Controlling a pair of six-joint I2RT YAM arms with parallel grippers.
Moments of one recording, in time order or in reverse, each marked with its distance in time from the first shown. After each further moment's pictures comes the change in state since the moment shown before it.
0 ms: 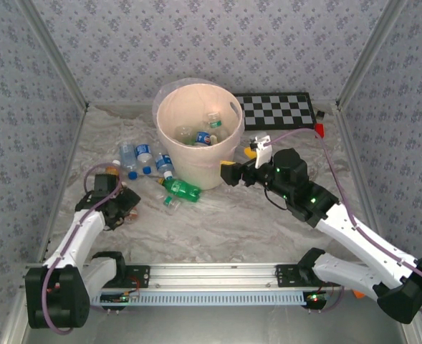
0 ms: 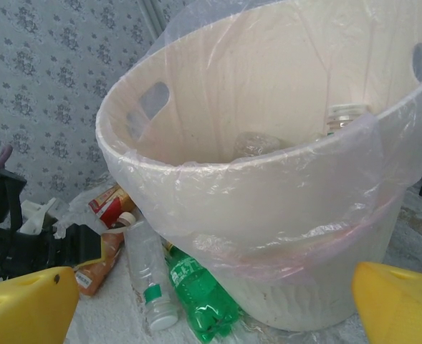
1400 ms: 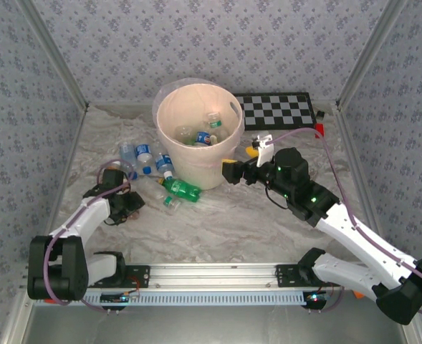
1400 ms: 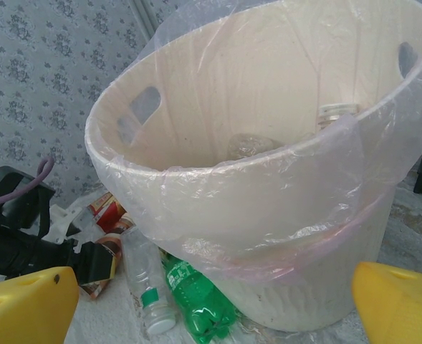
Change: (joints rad) left arm -0.049 0.199 0.047 0.052 0.011 0.167; right arm -0.022 0.000 -0.002 0.004 -0.008 0.015
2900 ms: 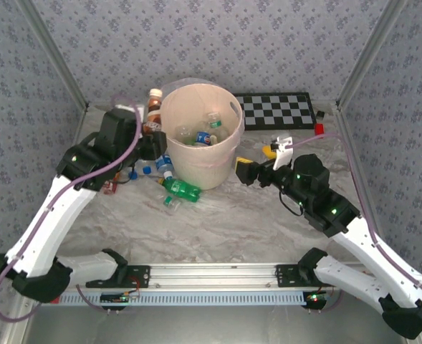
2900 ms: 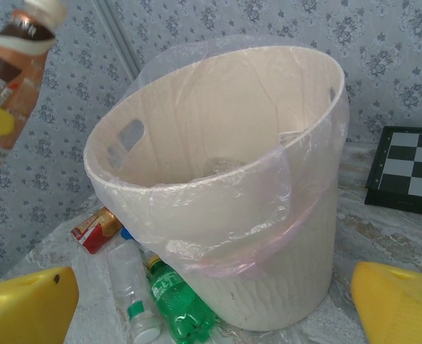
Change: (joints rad) left arm -0.566 0.036 1.075 -0.444 -0.315 0.278; right arm -0.012 -0.153 0.023 -0.122 0.089 -0.007
